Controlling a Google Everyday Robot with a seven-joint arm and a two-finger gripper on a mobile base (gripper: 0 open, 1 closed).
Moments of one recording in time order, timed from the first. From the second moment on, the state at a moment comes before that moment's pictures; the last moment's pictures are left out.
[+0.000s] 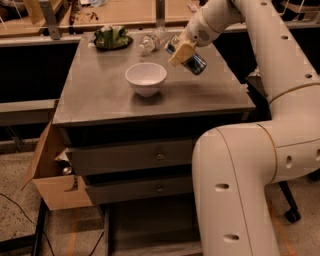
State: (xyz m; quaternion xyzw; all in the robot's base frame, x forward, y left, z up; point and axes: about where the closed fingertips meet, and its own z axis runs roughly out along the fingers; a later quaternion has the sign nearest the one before) arm 0.773 -0.064 0.924 -0.60 0.71 0.13 0.33
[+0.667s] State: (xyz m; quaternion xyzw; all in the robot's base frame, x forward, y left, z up) arm 0.757 -0.086 0.890 -0.64 0.72 0.10 0.24
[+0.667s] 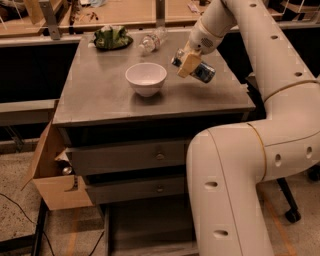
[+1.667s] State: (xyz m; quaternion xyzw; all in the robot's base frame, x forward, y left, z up) arm 0.758 -0.093 0.867 -0.63 0.74 0.10 0.22
